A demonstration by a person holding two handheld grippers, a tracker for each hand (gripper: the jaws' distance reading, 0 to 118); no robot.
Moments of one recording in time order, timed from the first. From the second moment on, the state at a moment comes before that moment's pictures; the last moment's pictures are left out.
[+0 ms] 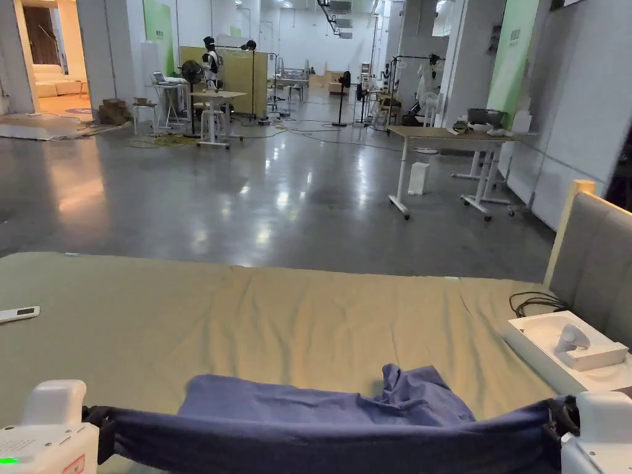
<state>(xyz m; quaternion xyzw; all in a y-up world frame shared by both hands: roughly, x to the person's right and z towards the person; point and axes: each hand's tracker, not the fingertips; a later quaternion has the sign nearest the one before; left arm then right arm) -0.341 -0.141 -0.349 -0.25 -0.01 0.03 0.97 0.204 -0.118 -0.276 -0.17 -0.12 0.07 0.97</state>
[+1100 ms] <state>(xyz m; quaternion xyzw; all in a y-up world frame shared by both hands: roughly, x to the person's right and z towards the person) -0.339 -0.251 -0.267 -0.42 -0.02 0.05 0.91 0.190 -0.228 -0.201 -0.37 -0.14 0.06 0.92</state>
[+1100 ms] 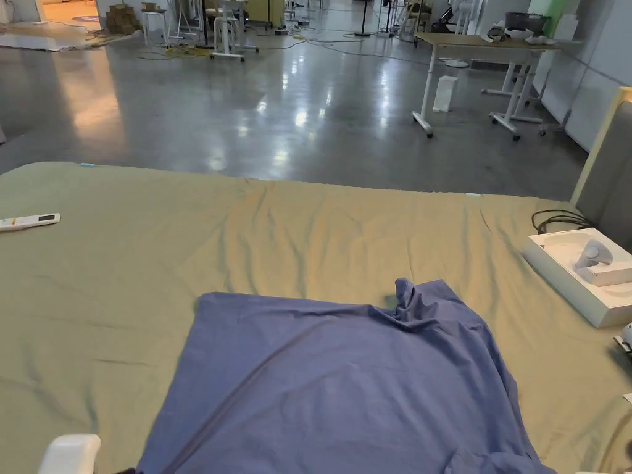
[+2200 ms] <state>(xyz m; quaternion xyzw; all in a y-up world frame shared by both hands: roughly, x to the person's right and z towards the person) -0.248 -0.142 -0.324 -0.24 -0.05 0.03 0.97 0.104 -0.129 -0.268 -0.08 -0.09 0.05 0.99</state>
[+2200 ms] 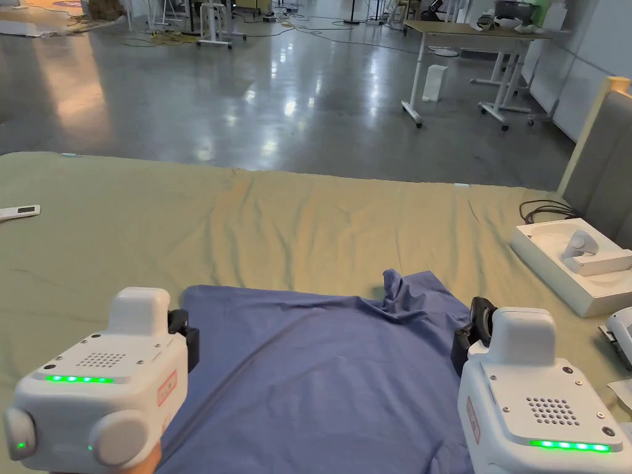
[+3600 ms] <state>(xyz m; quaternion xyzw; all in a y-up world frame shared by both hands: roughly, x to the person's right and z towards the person) -0.322 -0.301 -0.307 -0.58 0.02 0.02 0.81 0.108 -0.209 -0.257 -0.23 -0.06 0.05 0.97</state>
